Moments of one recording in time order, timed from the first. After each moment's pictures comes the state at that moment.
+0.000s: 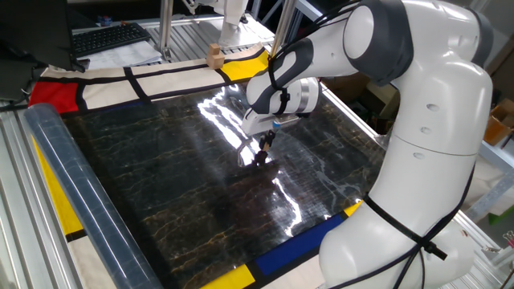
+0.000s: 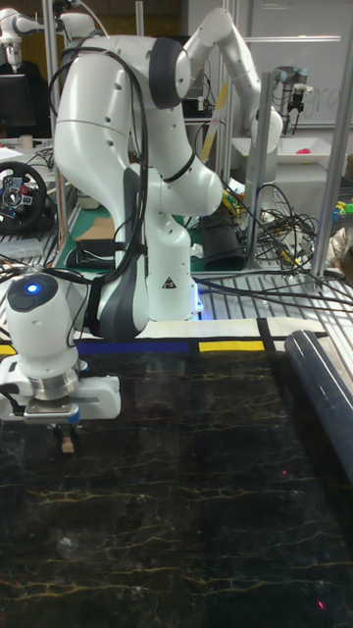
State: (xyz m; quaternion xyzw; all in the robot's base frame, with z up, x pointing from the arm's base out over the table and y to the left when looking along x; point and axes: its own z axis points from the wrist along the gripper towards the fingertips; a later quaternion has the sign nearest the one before) arm 0.503 -0.181 0.072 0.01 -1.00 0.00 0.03
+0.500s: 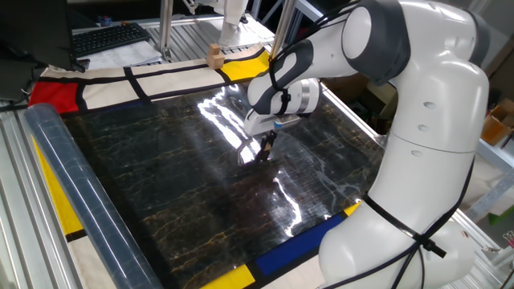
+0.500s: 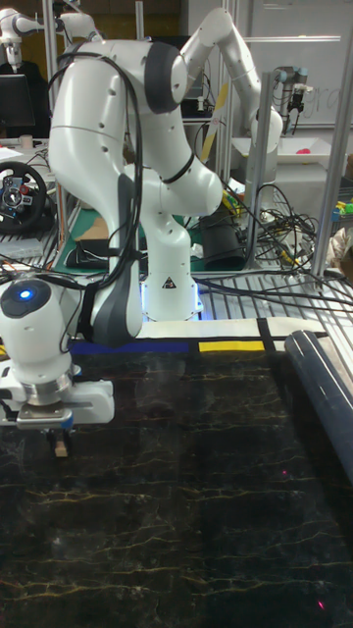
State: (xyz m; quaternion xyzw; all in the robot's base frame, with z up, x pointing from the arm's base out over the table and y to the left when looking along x) arm 0.506 -0.192 0.066 0.02 -1.00 0.00 0.03
